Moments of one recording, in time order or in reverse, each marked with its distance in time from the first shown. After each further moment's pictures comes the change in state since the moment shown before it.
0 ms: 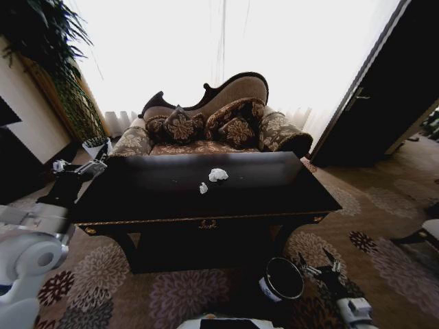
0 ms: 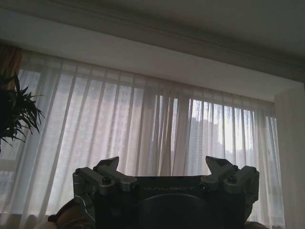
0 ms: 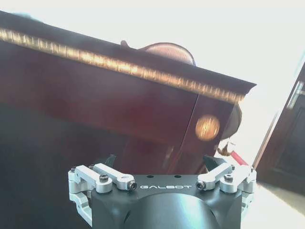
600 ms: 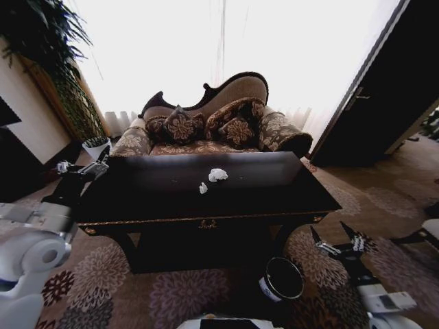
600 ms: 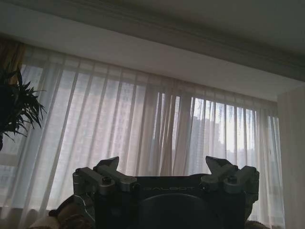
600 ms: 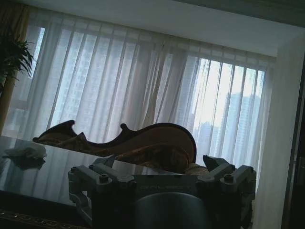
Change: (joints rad) left arm -0.025 -0.006 0.025 0.023 0.001 0.009 -0.001; right arm -0.062 -0.035 0.139 0.375 0.242 -0.044 -0.015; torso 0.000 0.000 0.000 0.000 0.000
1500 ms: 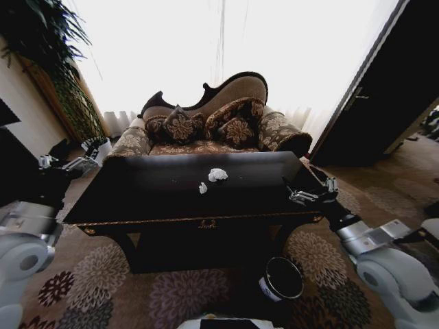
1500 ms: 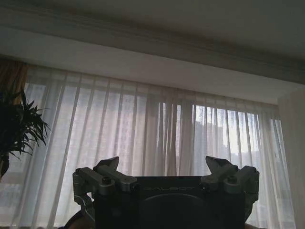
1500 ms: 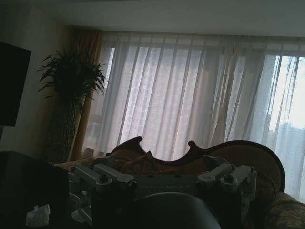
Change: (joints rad) left arm 0.114 -0.002 -0.168 -0.094 -0.045 0.002 -0.002; right arm 0.307 -0.522 -0.162 0.191 0.280 -0.404 0.189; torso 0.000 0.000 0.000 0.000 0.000
